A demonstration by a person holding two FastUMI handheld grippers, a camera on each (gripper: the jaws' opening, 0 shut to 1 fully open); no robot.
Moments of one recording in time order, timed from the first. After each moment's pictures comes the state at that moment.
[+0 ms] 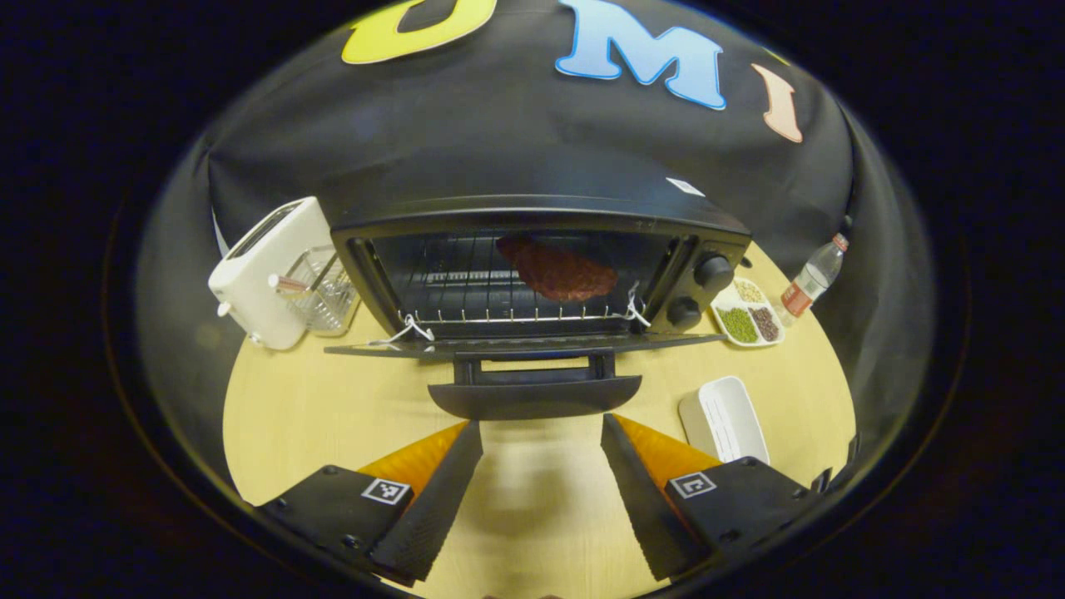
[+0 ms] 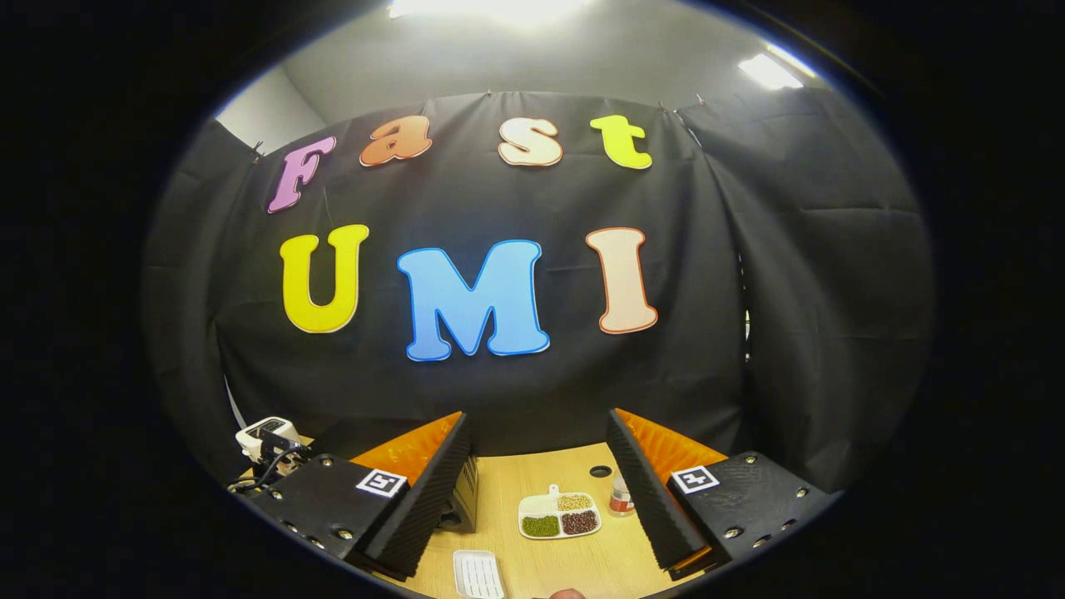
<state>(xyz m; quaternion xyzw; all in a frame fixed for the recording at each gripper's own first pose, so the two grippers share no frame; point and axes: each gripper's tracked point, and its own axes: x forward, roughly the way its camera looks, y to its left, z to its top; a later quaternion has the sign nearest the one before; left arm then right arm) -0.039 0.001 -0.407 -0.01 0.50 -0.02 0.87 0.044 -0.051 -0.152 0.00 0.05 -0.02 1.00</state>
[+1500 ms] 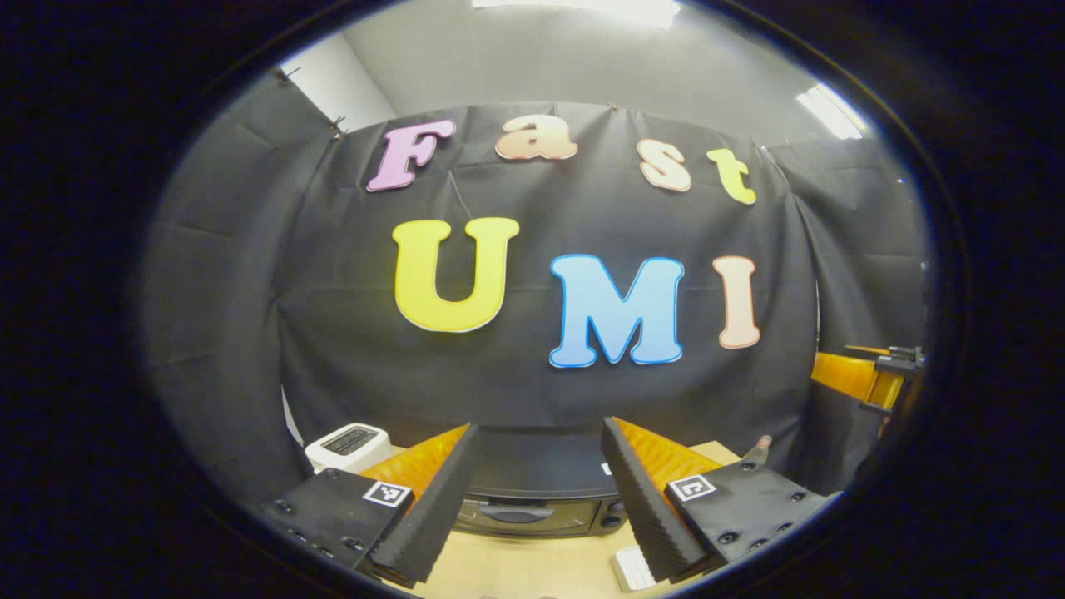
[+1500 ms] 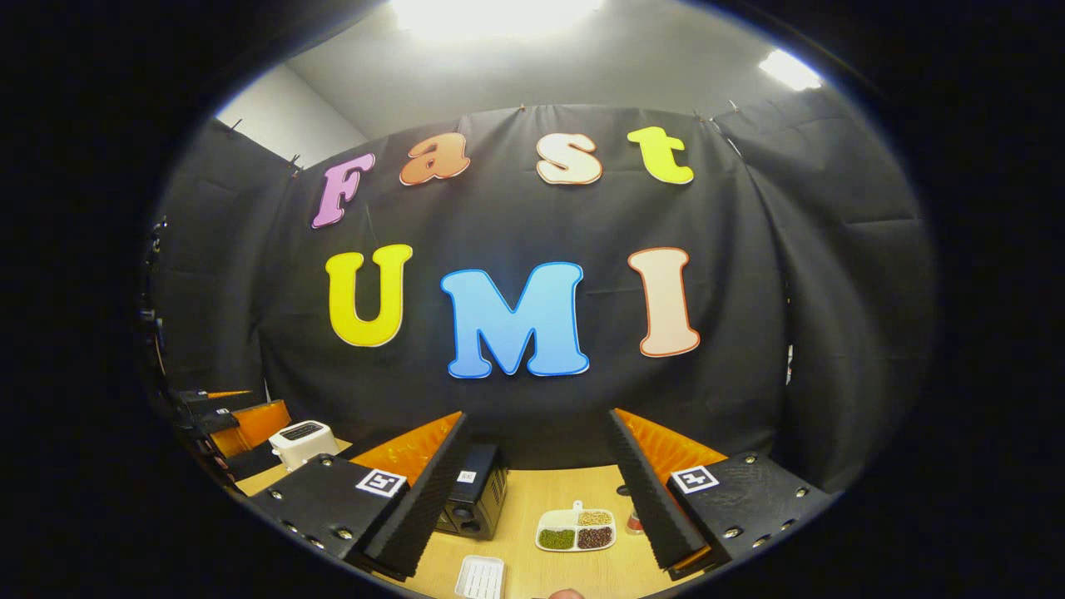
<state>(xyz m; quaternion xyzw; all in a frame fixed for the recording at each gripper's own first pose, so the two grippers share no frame) 0.011 -0.022 -0.054 0.00 0.09 0.04 1.00 0.042 -0.043 -0.112 0.01 0.02 0.08 1.00</state>
